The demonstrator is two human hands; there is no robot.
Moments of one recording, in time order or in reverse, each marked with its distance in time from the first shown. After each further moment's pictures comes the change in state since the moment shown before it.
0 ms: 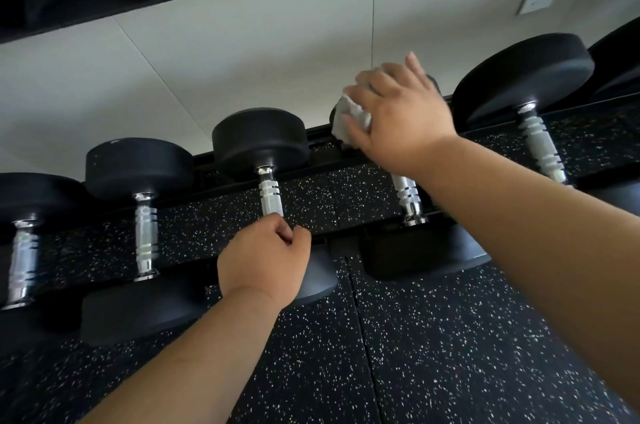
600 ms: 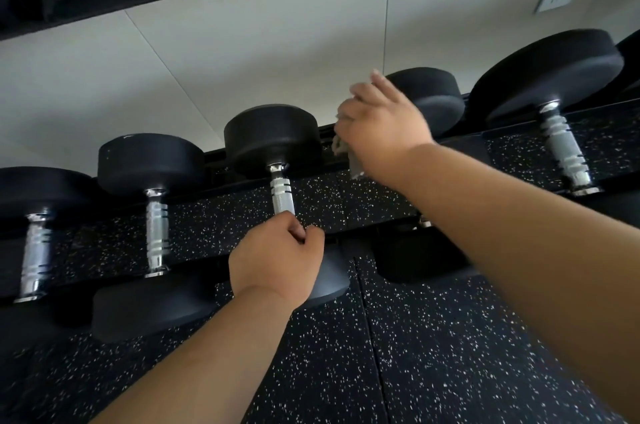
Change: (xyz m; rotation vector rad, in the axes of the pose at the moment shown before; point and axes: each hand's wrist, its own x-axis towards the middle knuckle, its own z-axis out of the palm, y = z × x) left_hand 0.000 -0.001 0.001 -0.037 -0.005 -0.015; right_hand 0.010 -0.026 0.030 -0.173 -0.170 -0.241
